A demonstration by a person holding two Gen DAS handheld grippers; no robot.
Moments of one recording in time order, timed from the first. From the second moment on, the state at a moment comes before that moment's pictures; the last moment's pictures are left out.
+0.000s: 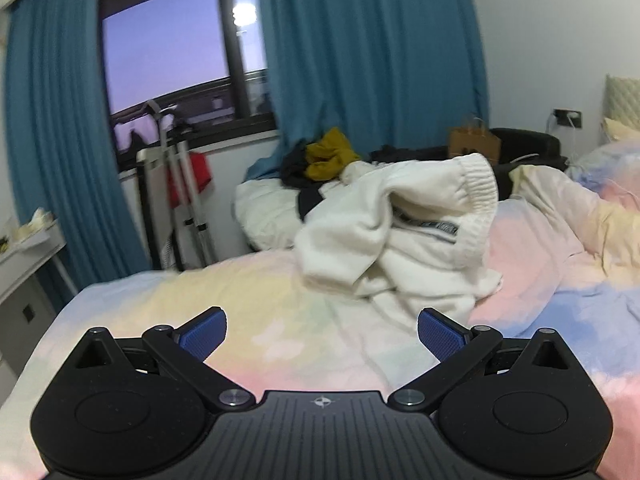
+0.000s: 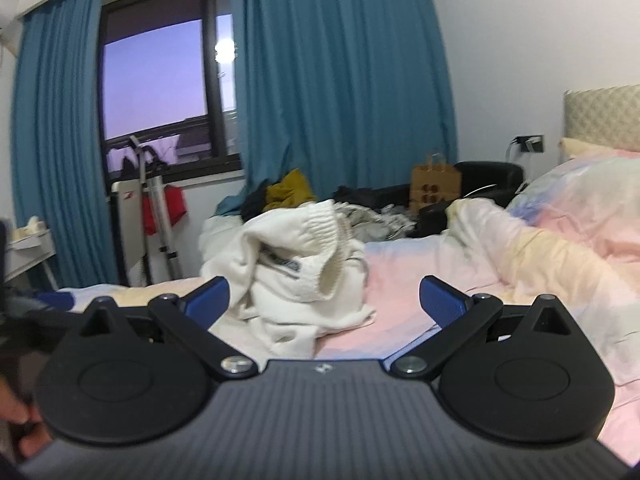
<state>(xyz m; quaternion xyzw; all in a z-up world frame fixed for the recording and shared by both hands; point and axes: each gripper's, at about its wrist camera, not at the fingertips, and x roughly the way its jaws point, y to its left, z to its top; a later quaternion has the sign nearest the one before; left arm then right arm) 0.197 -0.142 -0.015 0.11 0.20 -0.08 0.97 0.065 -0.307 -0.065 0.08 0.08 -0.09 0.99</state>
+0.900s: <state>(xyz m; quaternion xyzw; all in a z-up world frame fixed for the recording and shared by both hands) 0.462 -0.415 -0.083 0.27 0.19 0.03 0.95 0.106 -0.361 -0.138 0.20 0.16 -0.14 0.96</state>
